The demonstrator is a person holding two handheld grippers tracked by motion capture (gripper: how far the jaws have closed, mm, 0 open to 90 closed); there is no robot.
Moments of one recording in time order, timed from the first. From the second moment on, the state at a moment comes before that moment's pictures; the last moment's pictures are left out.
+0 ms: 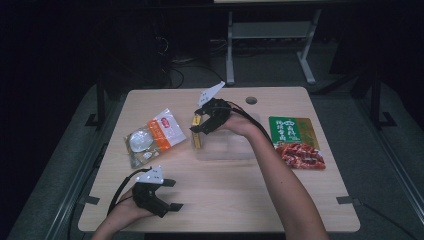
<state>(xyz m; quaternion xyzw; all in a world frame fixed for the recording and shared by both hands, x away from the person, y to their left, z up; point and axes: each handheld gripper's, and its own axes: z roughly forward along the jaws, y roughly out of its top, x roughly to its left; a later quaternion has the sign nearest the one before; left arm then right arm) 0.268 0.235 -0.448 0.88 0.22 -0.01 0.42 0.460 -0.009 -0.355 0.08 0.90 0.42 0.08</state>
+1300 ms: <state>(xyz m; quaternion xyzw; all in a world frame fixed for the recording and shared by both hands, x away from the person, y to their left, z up) 0.270 0.240 -0.450 0.89 0.23 0.01 0.40 0.411 -0.085 -0.347 0.19 0.89 0.40 0.12</state>
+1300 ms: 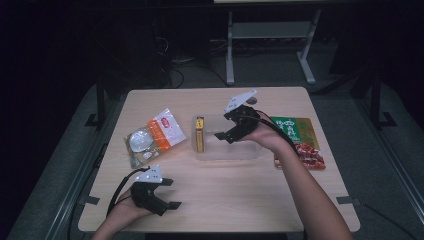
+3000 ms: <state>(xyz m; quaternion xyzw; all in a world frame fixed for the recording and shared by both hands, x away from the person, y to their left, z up) 0.277 0.222 -0.445 0.89 0.24 0.04 0.39 0.295 -0.191 -0.420 0.28 0.87 0.38 0.13</state>
